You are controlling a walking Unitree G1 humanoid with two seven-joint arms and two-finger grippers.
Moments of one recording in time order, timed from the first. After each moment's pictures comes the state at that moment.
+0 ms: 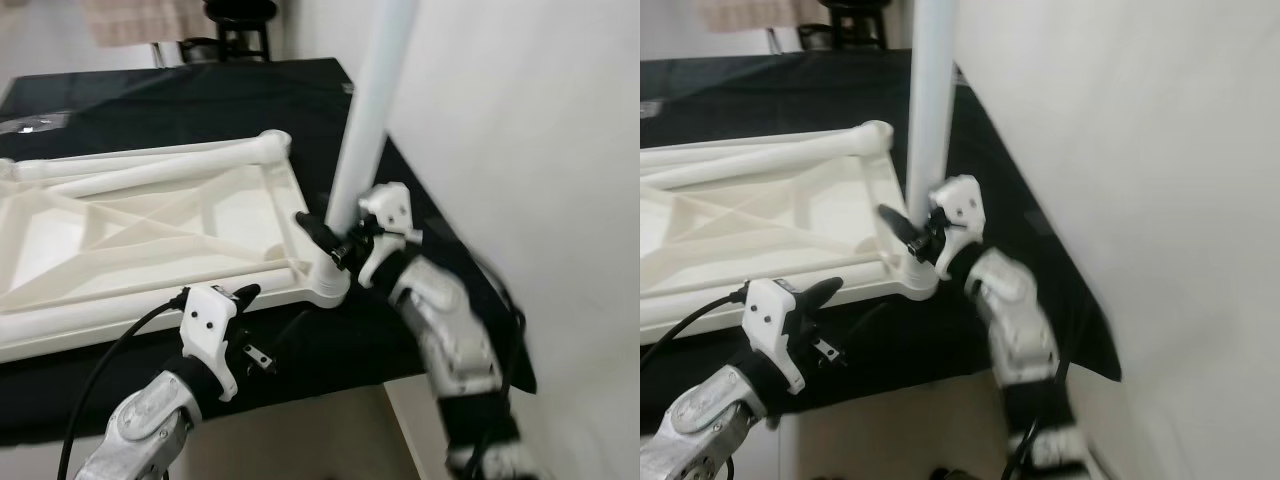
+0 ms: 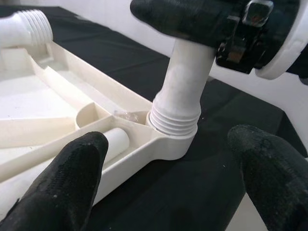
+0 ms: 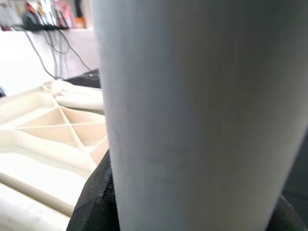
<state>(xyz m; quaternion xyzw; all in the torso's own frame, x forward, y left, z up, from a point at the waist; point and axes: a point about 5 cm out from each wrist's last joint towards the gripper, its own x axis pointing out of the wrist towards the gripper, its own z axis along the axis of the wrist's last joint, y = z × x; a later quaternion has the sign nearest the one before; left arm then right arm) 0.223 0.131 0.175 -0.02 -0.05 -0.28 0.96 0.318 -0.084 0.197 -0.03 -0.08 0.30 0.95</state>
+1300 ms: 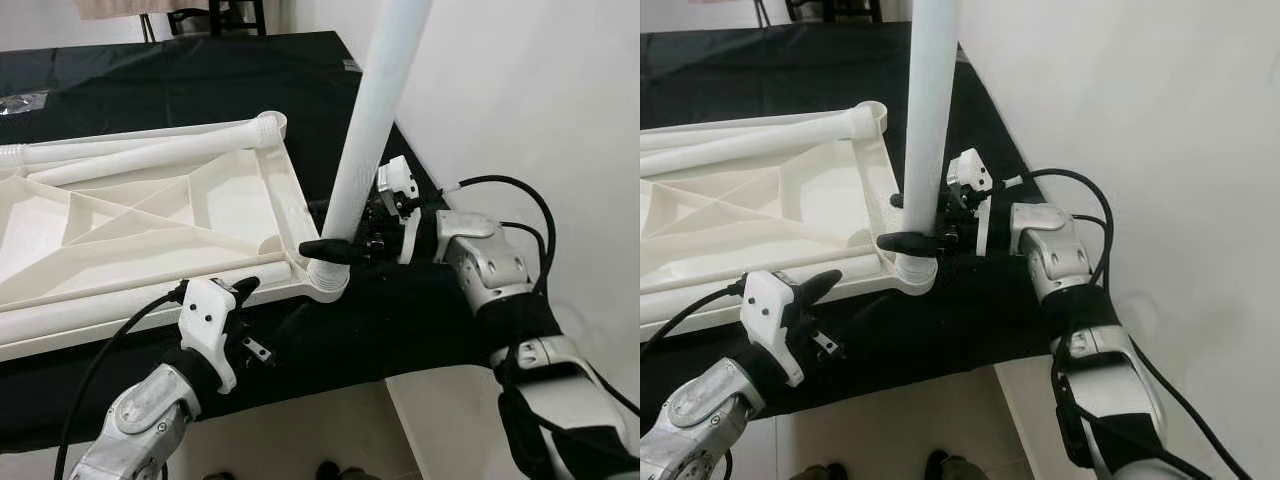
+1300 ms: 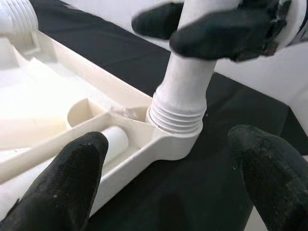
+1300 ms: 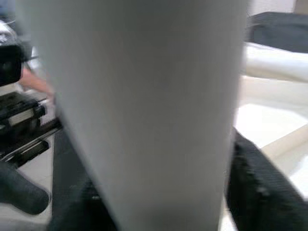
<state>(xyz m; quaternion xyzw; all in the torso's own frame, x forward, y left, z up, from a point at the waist) 0.223 0.132 0.186 0.00 -0.07 -0.28 0.96 0.360 -0.118 0.237 -0.08 -0.03 0.64 0.77</state>
